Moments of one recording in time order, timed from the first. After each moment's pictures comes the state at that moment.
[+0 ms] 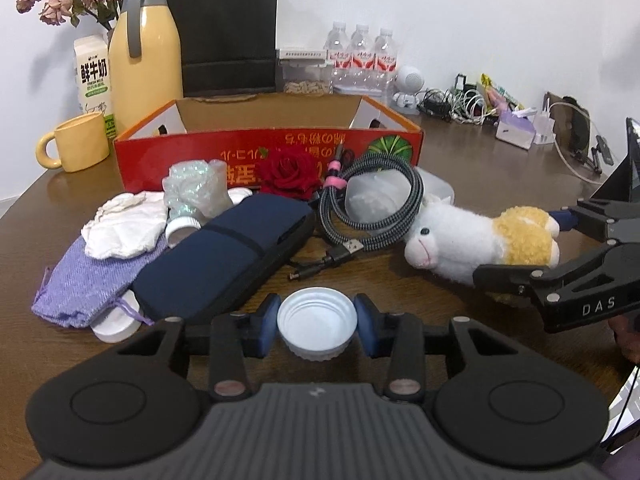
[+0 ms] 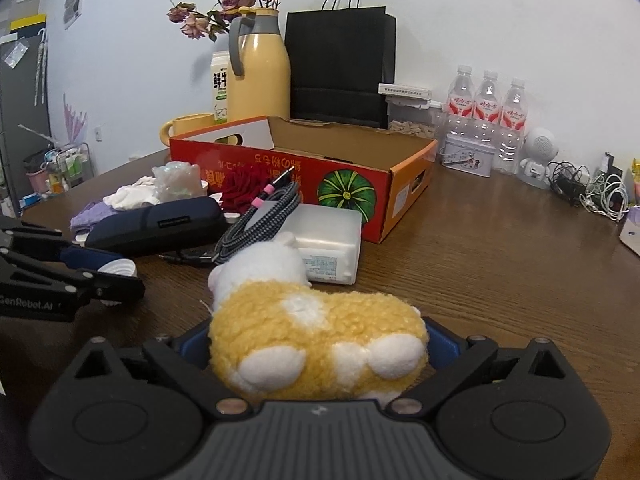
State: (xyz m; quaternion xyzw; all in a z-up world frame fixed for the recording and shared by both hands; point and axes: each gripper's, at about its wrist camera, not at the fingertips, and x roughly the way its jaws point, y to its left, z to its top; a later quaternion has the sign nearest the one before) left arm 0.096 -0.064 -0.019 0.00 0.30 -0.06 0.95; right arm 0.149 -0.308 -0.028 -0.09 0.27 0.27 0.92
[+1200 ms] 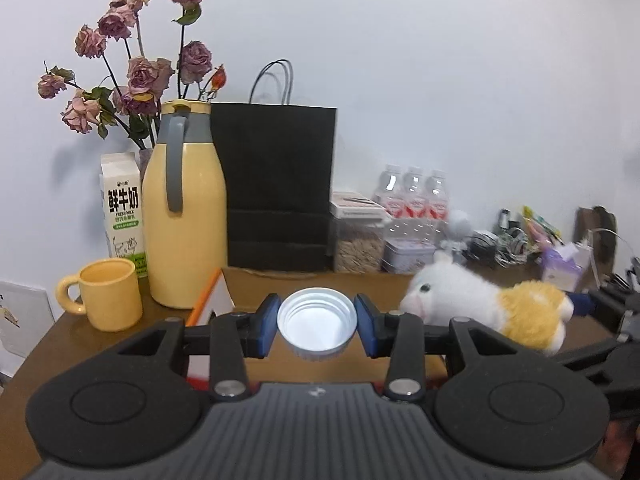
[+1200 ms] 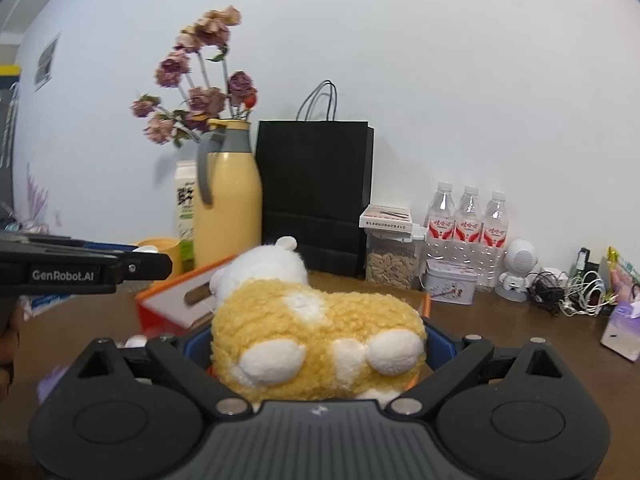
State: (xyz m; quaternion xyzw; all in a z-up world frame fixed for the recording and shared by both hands) left arm 0.208 0.001 0.086 -0.03 0.15 -0.02 0.99; right arm 0.223 -0.222 0.061 -0.05 0.15 0.21 0.96
